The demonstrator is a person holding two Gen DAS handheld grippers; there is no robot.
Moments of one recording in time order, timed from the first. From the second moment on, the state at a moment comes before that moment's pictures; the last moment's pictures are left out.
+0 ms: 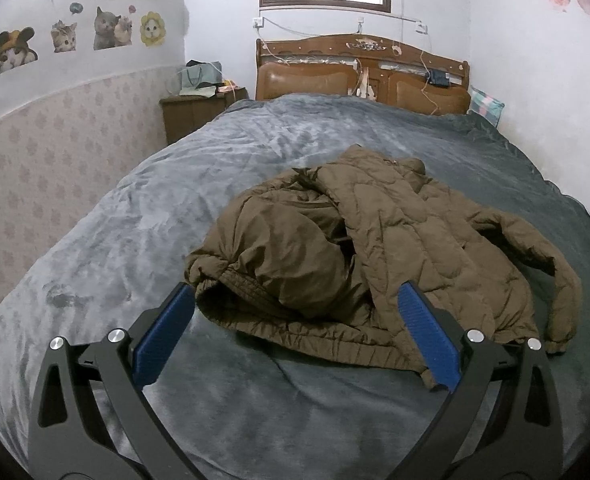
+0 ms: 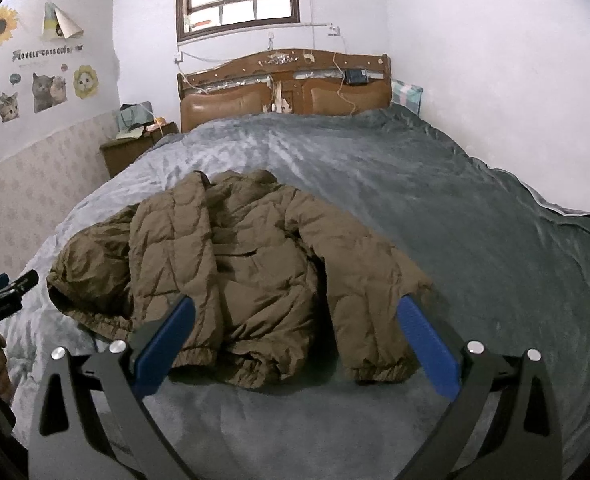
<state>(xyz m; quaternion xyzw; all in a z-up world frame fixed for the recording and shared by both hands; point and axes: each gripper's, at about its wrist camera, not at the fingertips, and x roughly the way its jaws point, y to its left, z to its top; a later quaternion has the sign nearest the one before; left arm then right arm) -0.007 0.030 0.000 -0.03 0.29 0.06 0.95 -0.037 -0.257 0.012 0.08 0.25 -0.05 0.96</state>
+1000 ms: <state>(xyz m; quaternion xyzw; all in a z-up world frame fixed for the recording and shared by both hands) -0.007 0.037 -0.001 -0.04 0.30 0.06 0.95 -0.032 -0.259 -0.001 0.08 0.26 -0.06 0.96</state>
